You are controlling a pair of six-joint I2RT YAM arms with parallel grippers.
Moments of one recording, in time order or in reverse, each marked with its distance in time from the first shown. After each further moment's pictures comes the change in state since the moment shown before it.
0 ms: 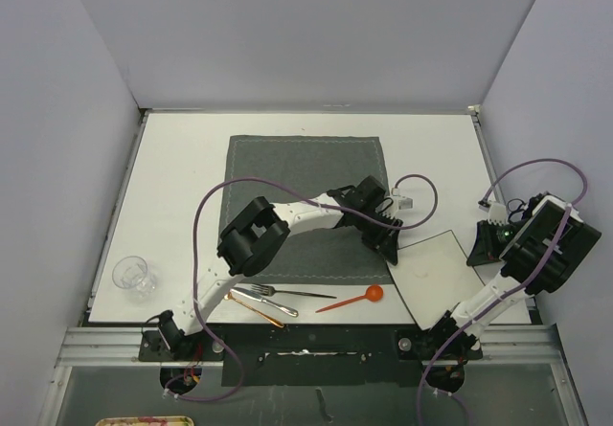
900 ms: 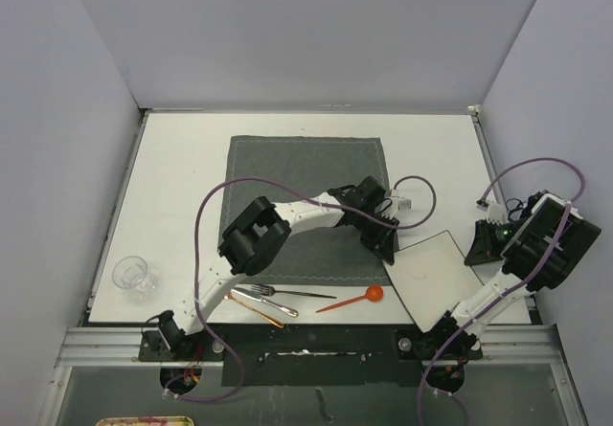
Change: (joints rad) left arm 0.005 0.030 0.042 -0.060 0.012 -0.002; right arm 0.008 0.039 0.027 -0.037 -0.019 -0.001
